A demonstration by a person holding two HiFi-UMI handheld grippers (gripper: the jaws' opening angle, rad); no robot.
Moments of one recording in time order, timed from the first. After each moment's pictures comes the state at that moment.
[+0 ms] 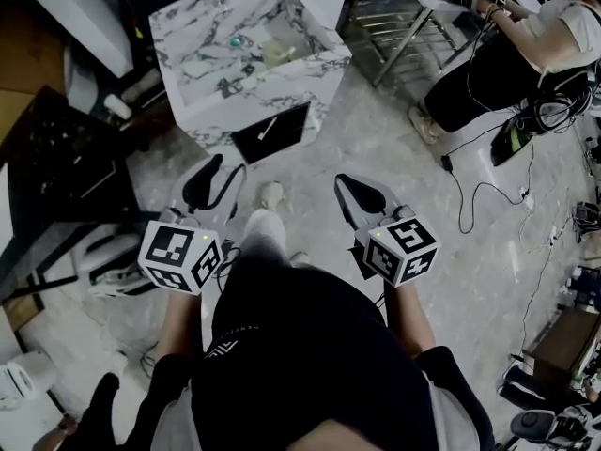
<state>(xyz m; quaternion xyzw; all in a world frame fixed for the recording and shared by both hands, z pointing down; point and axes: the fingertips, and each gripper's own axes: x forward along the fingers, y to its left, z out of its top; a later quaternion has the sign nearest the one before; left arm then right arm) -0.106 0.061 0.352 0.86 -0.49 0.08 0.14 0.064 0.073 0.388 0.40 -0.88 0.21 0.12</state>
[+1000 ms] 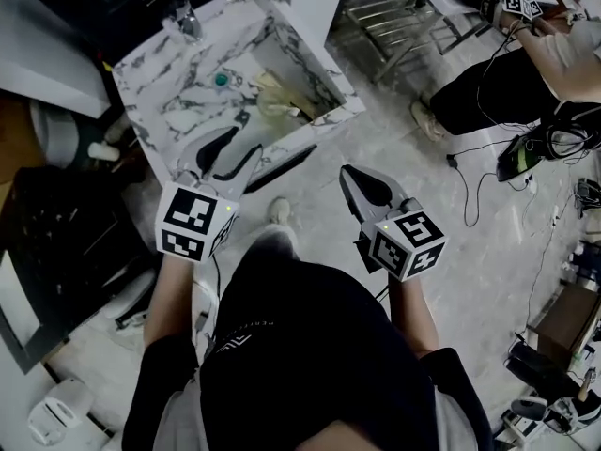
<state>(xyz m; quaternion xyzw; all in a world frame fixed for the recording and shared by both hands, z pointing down) -0.098 -0.179 0.367 0.90 -0.37 0.23 0.08 0.044 -0.124 0.385 0.44 -0.85 0.26 0.12</state>
